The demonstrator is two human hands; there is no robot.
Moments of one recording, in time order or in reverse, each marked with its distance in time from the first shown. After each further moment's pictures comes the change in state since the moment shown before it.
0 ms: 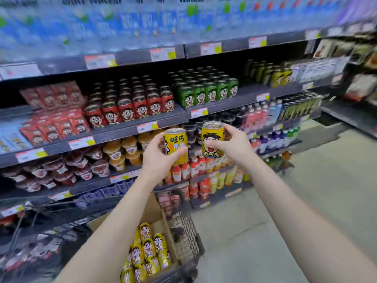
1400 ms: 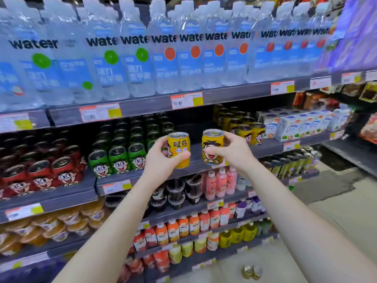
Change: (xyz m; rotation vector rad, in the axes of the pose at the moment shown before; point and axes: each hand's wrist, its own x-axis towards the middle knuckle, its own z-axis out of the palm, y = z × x) left_hand 0.340 0.118 0.373 -0.031 0.107 0.079; right_hand 0.402 0.076 -0.331 0.007 -0.082 -0.085
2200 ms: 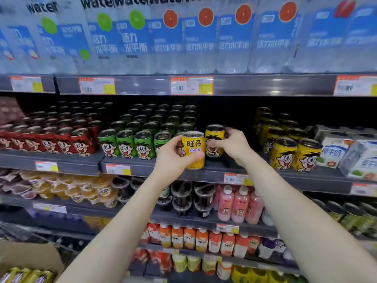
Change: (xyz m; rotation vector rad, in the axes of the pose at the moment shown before) left_hand 0.031 -0.041 0.085 0.076 0.255 -0.085; right_hand 0.191 0.112 0.026 0.066 -0.318 -0.064
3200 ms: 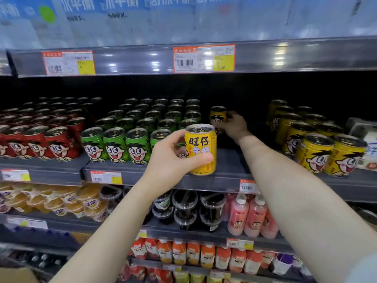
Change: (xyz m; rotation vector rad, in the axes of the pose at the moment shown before) left_hand 0.018 -0.012 -0.016 -0.087 -0.134 0.127; right_hand 0.148 0.055 0.024 -0.118 0.164 -0.016
